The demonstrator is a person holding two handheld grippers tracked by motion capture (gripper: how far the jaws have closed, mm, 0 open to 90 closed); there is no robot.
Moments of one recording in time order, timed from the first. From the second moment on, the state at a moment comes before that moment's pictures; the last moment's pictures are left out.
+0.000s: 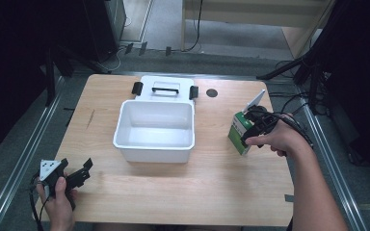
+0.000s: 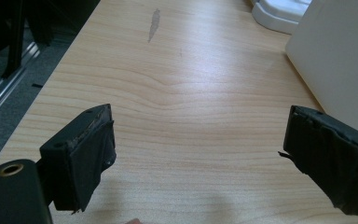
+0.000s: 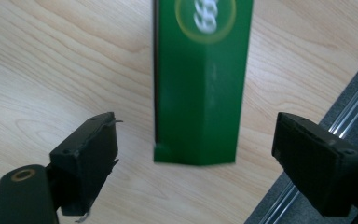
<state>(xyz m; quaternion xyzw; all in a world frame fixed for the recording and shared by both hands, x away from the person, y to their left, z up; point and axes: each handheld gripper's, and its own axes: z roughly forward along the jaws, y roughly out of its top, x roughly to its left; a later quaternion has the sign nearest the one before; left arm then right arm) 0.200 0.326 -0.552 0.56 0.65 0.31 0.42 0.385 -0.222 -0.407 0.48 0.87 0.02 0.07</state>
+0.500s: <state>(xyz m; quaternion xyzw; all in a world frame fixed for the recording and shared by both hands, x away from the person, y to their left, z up) 0.200 0.326 -0.553 0.56 0.65 0.30 0.42 0.416 -0.207 -0.403 0.51 0.86 0.05 0.06</state>
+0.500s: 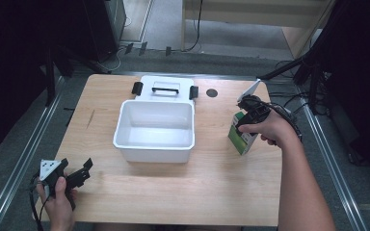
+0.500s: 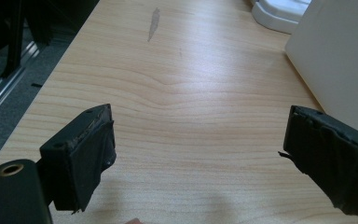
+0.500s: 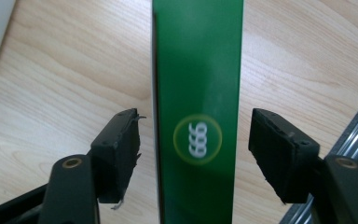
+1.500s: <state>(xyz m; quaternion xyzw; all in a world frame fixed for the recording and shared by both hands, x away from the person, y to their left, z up) 0.200 0.326 -0.553 0.56 0.65 0.30 0.42 0.419 -0.203 -0.406 0.44 0.89 0.05 0.05</state>
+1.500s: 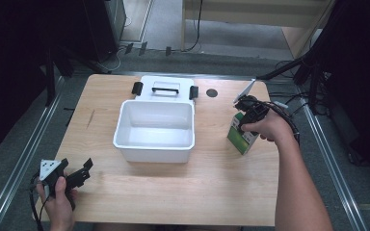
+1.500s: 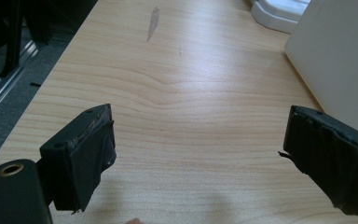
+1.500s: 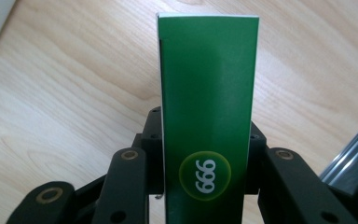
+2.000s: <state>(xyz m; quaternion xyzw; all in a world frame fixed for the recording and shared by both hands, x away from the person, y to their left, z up) 0.201 0.326 -0.552 0.56 0.65 0.30 0.42 0.403 -0.186 -0.375 0.31 0.95 0.06 0.08</state>
